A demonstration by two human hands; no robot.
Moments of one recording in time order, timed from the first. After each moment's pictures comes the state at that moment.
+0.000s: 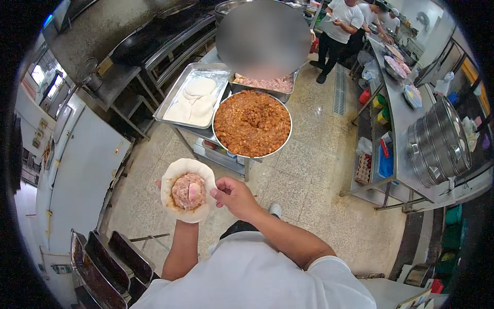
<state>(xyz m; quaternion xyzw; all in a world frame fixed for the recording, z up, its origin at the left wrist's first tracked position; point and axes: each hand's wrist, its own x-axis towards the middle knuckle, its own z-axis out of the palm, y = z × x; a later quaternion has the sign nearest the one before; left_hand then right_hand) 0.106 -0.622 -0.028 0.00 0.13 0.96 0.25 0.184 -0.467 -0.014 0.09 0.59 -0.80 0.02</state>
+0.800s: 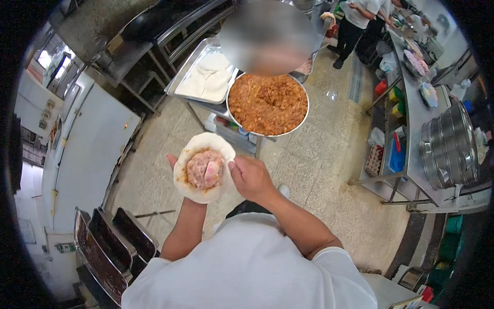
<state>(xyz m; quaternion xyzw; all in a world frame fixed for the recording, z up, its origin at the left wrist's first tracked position) 0.112 -0.623 -0.017 0.04 0.09 0.94 0.32 0.187 -0.461 0.010 -0.01 0.86 -0.46 -0.21</state>
